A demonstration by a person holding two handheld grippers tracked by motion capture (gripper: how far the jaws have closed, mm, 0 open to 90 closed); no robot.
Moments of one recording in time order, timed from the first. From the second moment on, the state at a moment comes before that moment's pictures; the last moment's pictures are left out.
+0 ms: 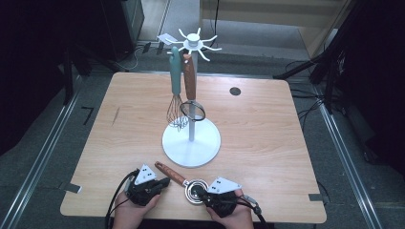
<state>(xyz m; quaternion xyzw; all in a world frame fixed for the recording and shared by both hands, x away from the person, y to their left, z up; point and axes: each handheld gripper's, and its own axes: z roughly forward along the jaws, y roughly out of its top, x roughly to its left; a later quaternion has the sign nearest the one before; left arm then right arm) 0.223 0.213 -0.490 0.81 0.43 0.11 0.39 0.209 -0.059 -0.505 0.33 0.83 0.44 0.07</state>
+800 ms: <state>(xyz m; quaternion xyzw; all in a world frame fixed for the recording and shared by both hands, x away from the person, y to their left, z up) 0.230 0.223 -0.491 0.80 0.45 0.12 0.39 0.209 -0.111 -0.502 0.35 0.83 0.42 0.07</state>
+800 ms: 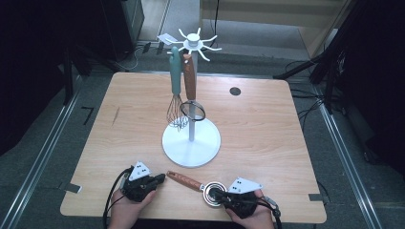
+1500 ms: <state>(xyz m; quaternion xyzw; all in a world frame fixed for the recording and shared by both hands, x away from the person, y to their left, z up) 0.233 0.242 -0.485 0.77 0.46 0.13 0.41 0.242 -0.062 -0.475 0.30 0.85 0.42 0.05</state>
